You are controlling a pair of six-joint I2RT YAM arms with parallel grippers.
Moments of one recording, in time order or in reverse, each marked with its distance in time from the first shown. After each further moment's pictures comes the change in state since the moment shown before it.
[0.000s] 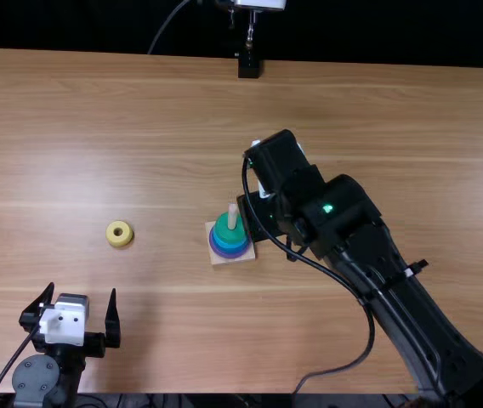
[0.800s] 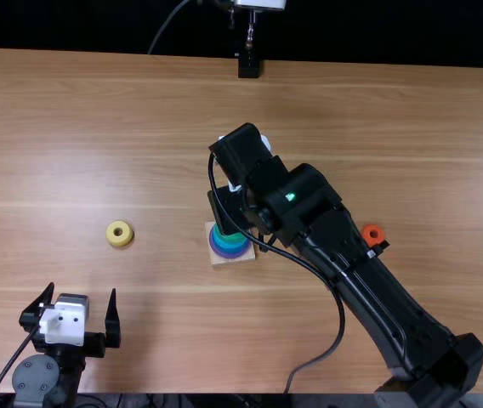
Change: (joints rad) left arm 0.000 0.000 0.000 0.000 0.000 0.000; right arm 0.059 0.122 0.109 0.010 0.001 0.001
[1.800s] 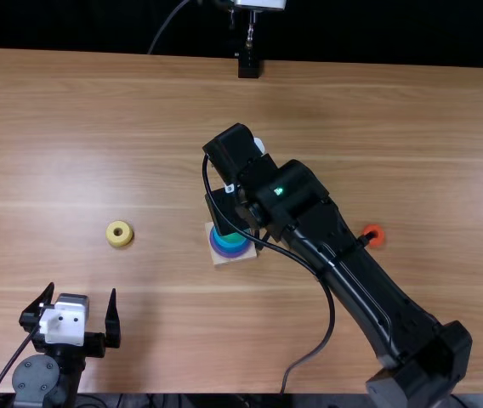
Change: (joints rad) left arm 0.000 0.000 0.000 0.000 0.001 0.000; right arm 0.000 0.049 0.000 -0.006 0.002 -0.003
